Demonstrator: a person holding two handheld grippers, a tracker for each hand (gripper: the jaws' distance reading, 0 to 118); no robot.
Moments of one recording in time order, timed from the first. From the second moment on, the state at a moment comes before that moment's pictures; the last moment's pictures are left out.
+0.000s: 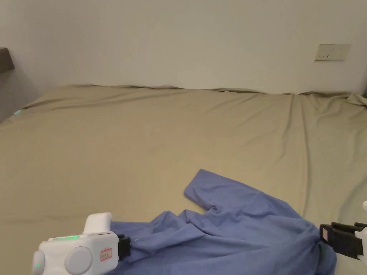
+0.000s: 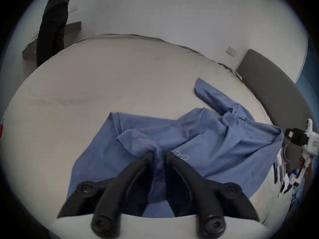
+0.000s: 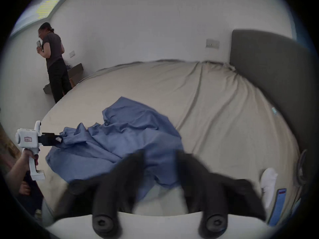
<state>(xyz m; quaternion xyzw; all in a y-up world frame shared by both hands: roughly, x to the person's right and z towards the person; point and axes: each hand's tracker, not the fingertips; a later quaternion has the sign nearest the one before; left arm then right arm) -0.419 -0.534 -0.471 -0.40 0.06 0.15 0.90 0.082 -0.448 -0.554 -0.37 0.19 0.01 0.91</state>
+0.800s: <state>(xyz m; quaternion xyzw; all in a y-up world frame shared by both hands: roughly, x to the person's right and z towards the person) -0.467 -0.409 -0.504 -0.25 0.02 0.19 0.95 0.048 -0.392 -0.606 -0.31 0.23 -0.05 0.92</state>
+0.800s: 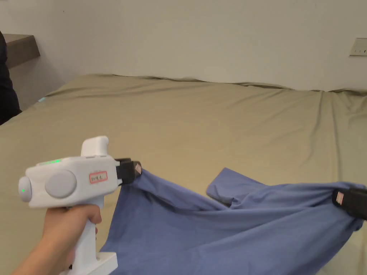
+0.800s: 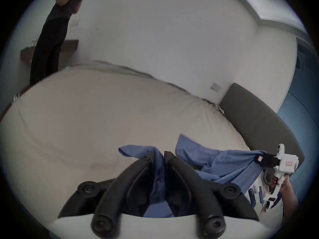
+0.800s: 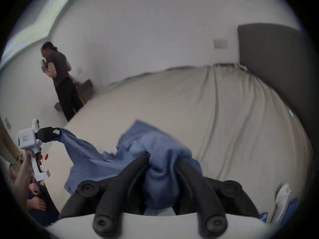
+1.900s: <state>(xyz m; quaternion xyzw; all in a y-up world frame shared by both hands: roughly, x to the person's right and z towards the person) -0.533 -0.219 -0.576 -0.11 0.03 0.18 0.98 0.017 -0.219 -0.735 -0.14 0.22 -0.04 0.96</state>
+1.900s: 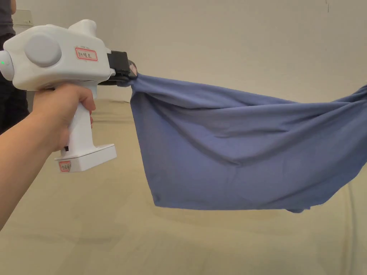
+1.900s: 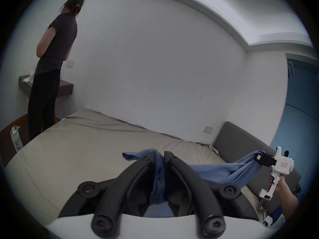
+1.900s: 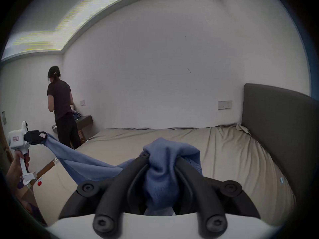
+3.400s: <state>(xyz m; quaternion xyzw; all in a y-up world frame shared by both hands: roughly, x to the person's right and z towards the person) -0.410 -0.501 -0.244 -0.27 0.11 0.20 0.94 0.129 -0.453 -0.424 -0.28 0.15 0.00 0.95</state>
